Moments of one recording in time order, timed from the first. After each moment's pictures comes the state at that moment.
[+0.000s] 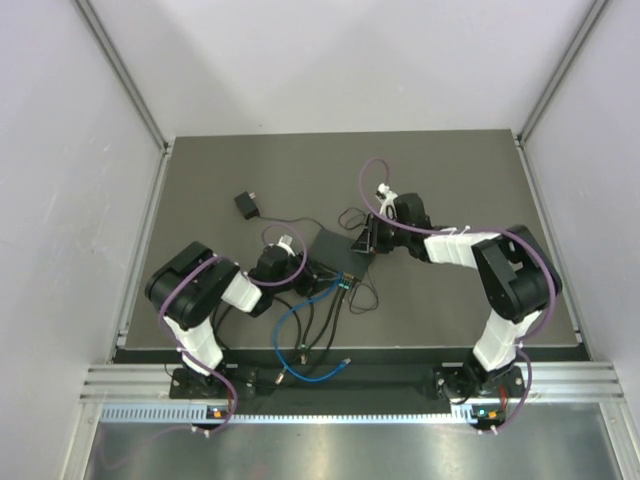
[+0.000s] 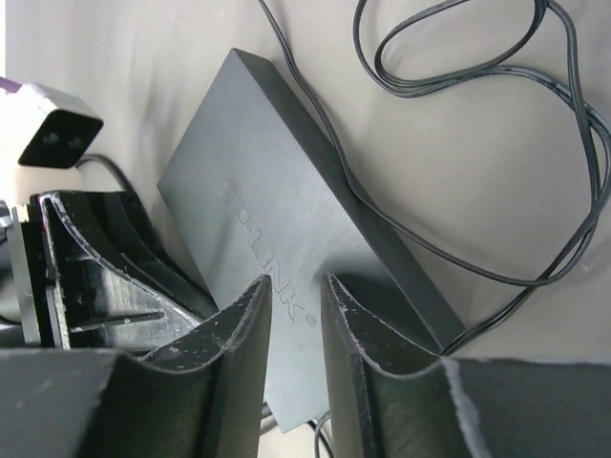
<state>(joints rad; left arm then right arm) -0.57 1.78 0.41 0.86 0.38 -1.33 0.46 1.75 0.86 0.22 -0.47 0.50</state>
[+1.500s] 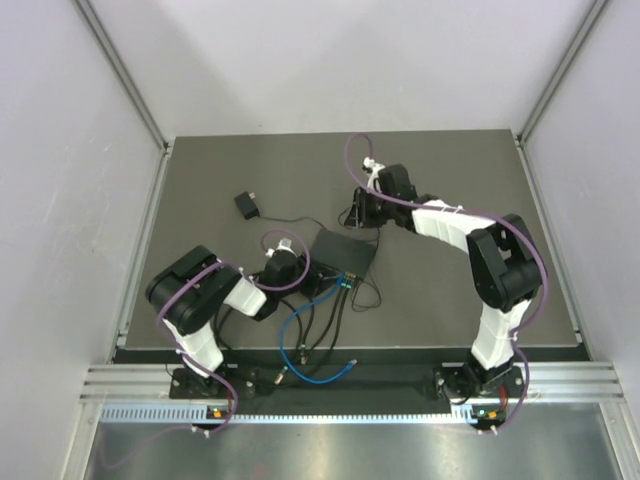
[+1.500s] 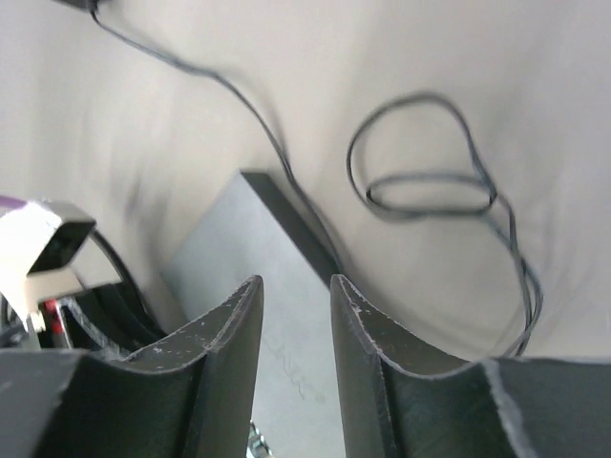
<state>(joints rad) -0.66 1.76 0.42 0.83 0.16 -1.46 0.48 1.85 1.20 -0.08 -0.34 0.39</state>
